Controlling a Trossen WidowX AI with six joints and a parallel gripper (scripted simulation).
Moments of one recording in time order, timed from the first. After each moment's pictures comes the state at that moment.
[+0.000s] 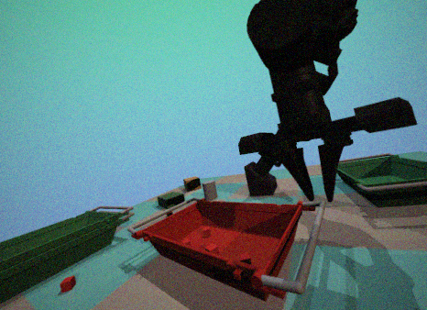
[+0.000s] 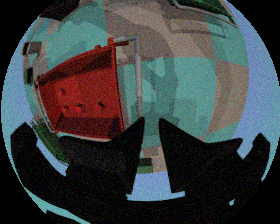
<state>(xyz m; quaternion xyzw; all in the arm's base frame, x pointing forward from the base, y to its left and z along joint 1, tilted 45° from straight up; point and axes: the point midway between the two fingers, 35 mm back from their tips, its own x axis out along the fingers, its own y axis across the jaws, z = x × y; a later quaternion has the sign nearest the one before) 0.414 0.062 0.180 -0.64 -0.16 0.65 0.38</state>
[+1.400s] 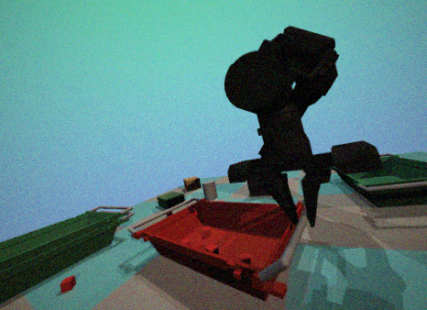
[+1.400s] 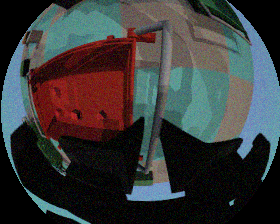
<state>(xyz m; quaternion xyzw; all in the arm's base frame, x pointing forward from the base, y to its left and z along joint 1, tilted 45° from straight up) 0.404 0.071 0.131 -0.64 -0.21 0.65 0.35</state>
